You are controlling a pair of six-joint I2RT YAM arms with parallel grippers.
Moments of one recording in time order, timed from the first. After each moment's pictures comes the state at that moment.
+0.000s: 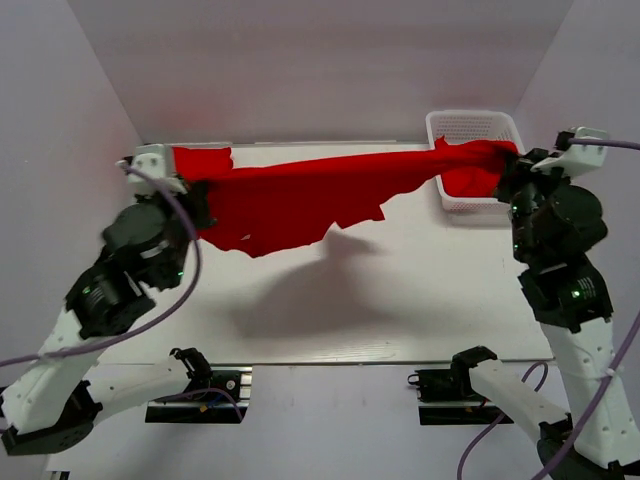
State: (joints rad) left arm -0.86 0.89 1.42 -0.62 -0.86 -0.26; right arm 0.34 0.83 1.33 -0.40 0.47 0.09
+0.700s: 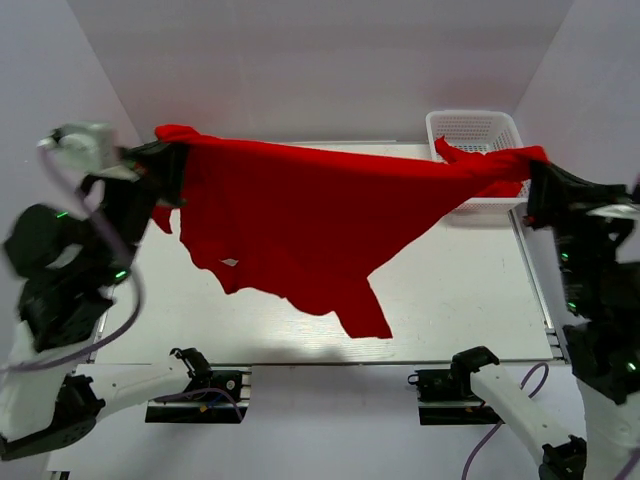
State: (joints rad) left arm -0.86 0.90 1.73 -0.45 -0.50 0.03; right arm 0.35 0.65 1.47 -0.40 0.20 0.08
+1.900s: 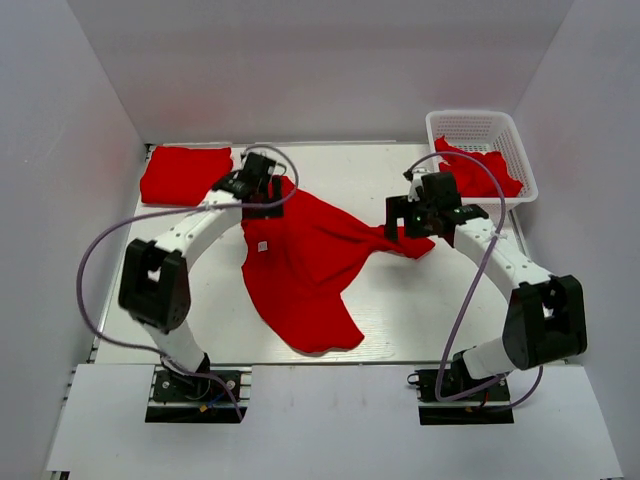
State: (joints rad) left arm -0.42 1.76 1.43 -0.61 -0.38 -0.35; right arm 0.31 1.45 1.06 -0.44 -0.16 0.10
